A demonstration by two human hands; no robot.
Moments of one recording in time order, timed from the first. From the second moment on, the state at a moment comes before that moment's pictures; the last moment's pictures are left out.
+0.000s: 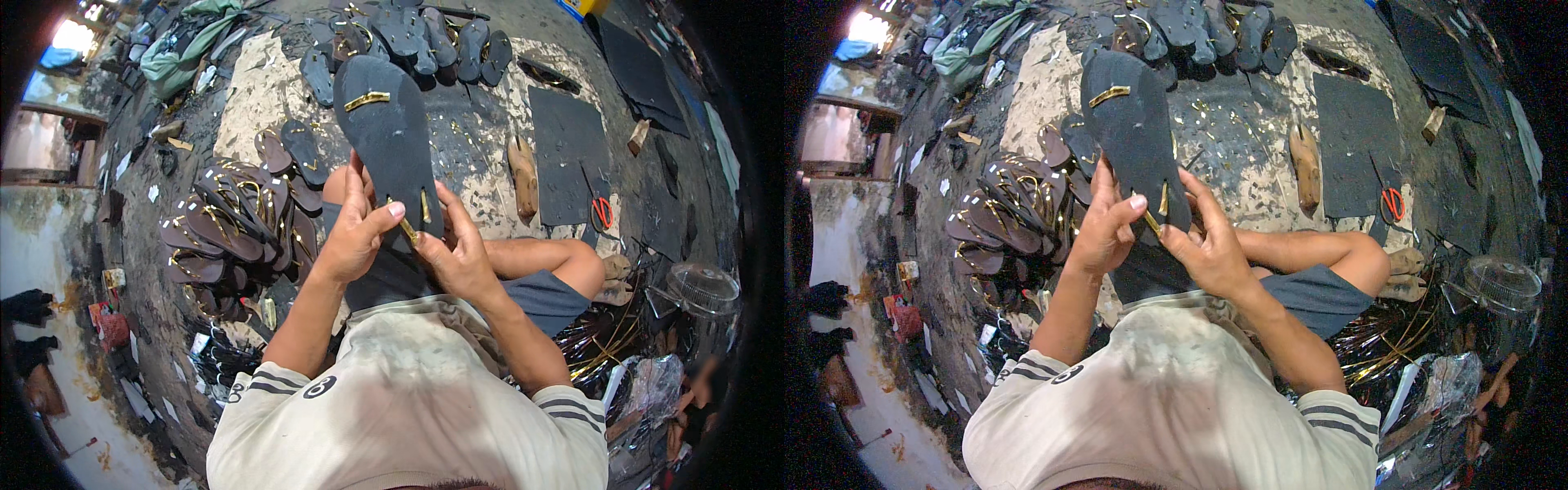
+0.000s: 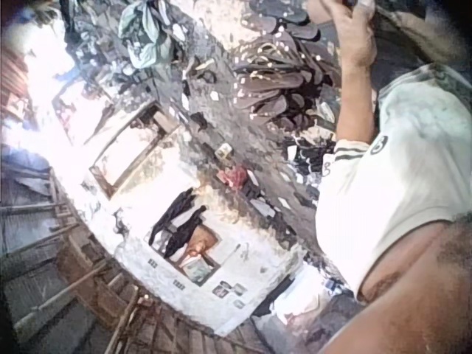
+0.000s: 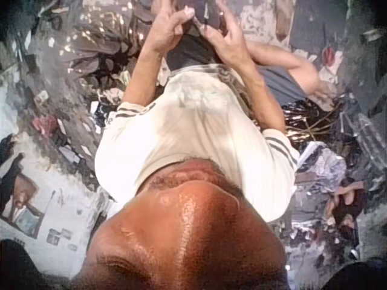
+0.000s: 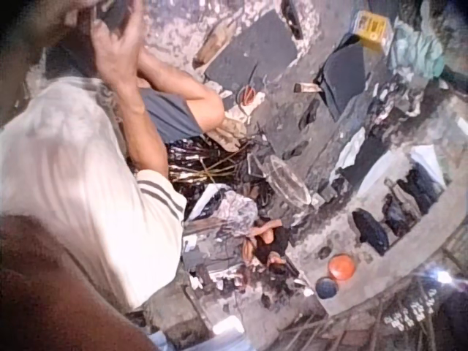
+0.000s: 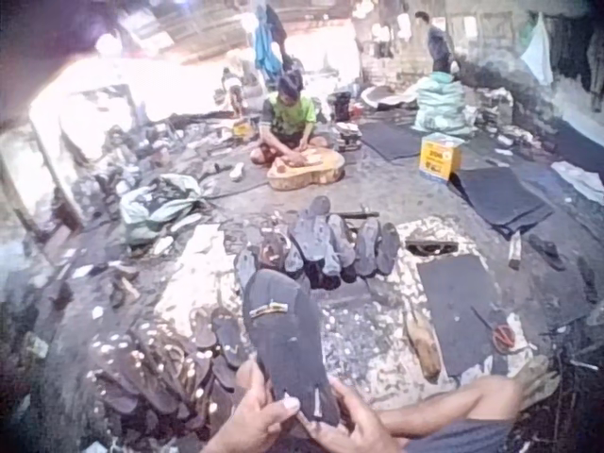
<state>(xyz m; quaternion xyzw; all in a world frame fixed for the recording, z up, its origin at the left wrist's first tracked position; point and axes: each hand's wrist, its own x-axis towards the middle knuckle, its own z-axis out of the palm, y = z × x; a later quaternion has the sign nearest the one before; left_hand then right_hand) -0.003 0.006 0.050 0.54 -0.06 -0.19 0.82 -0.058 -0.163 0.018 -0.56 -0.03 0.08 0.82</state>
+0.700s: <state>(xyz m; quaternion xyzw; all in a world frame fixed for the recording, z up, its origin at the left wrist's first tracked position) -0.013 0.022 0.033 0.73 -0.22 -0.12 0.63 -0.041 -0.160 0.009 -0.42 0.05 0.21 0.88</state>
